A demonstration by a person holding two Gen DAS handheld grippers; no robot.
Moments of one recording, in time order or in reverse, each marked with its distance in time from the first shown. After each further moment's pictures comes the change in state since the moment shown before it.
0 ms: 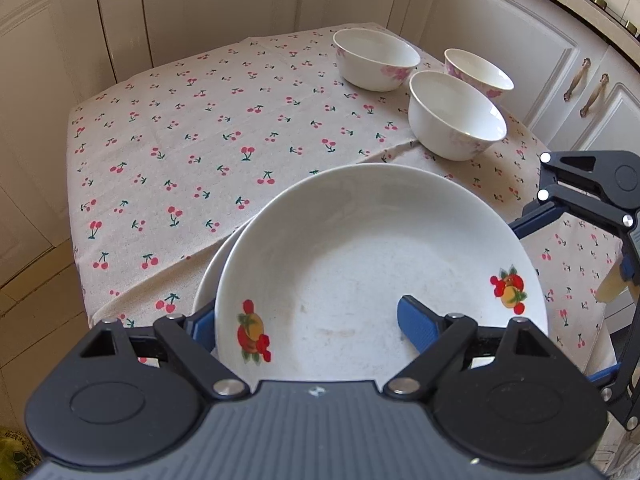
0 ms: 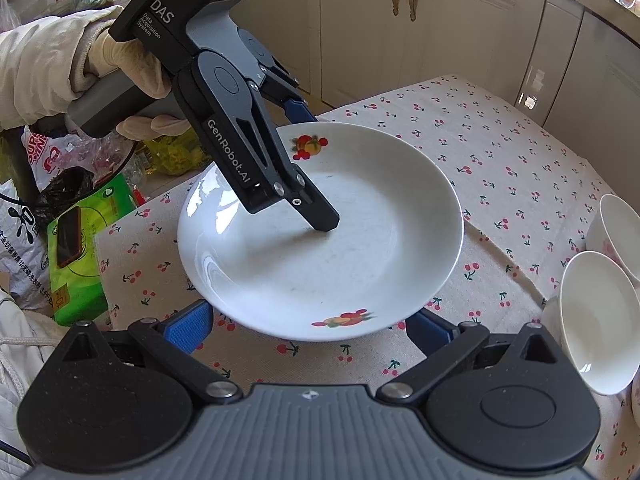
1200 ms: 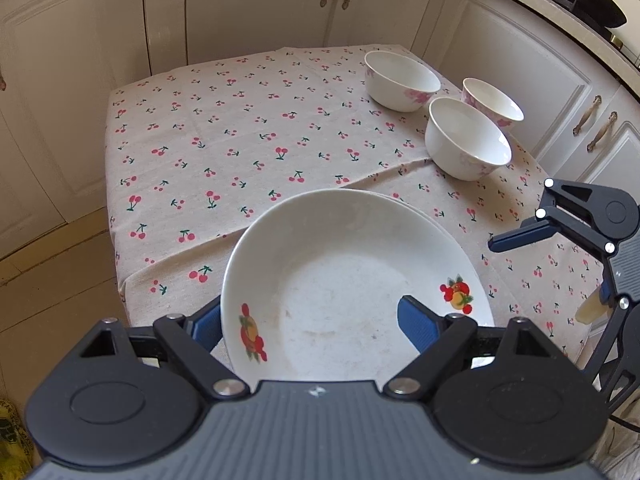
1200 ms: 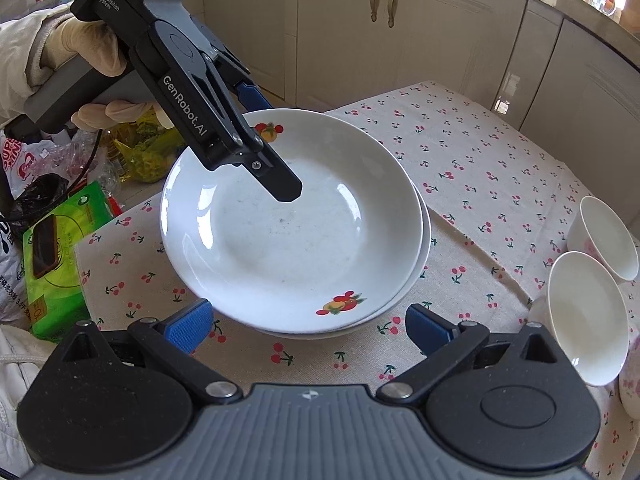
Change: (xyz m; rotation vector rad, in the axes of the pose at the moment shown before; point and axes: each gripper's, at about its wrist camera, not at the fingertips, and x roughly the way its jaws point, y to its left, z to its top) left arm -0.031 0.017 -0.014 -0.105 -0.035 0.011; right arm 0.003 0.012 0.001 0.013 -0.023 -0.105
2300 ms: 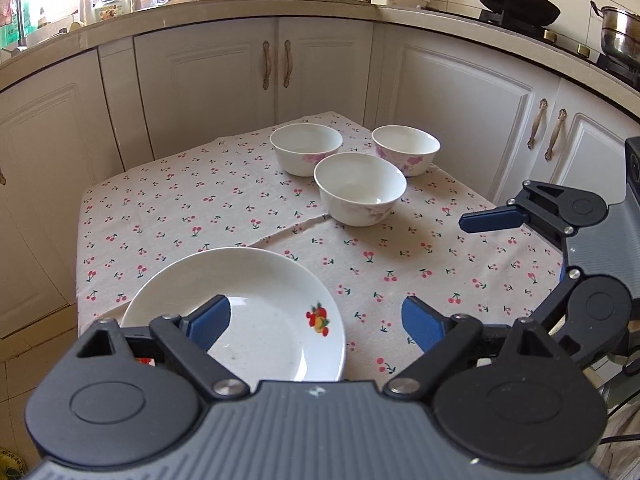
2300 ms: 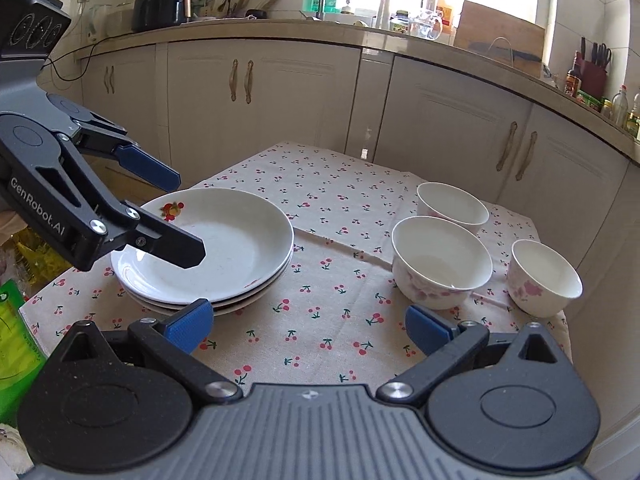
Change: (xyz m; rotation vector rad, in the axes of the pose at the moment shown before) left arm -0.038 -0.125 -0.029 0.139 -0.255 0.050; right arm -0.069 0.001 -0.073 0.253 -0.278 -0.354
